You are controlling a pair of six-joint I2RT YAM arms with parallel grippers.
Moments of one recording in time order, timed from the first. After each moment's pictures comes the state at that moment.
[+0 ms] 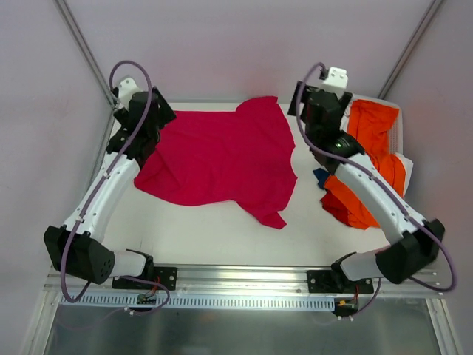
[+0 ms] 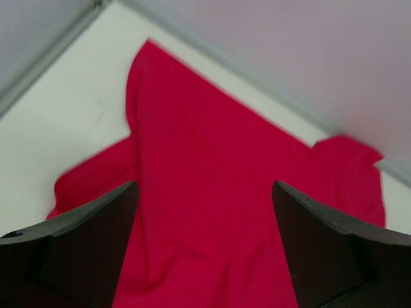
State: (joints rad) left arm -0.26 1.36 1.39 -0.41 -0.55 -0.53; right arm 0.53 1.47 1.45 -0.15 0.72 0.15
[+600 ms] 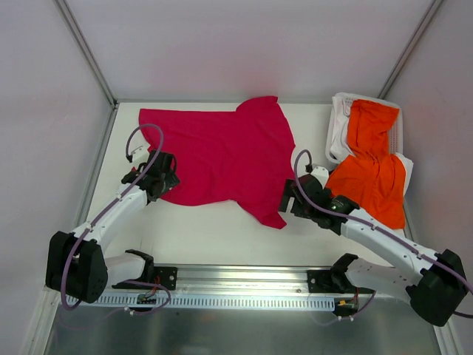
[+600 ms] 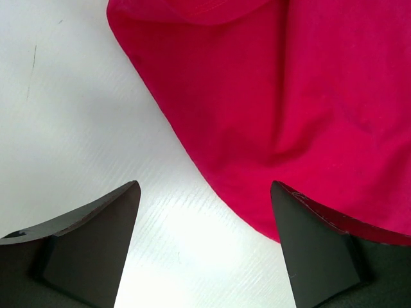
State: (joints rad) left arm -0.30 1.19 0.79 -0.64 -0.48 -0.83; right arm 0.74 1.02 0.70 -0.62 0.40 0.78
